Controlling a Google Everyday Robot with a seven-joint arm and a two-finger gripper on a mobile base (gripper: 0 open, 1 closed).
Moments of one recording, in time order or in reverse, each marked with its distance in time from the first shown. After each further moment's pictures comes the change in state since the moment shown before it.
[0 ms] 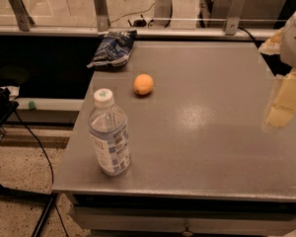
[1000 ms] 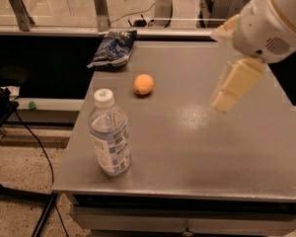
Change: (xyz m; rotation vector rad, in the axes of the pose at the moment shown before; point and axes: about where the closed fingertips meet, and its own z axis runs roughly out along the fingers) arm -0.092 -0.004 0.008 0.005 -0.278 -0.077
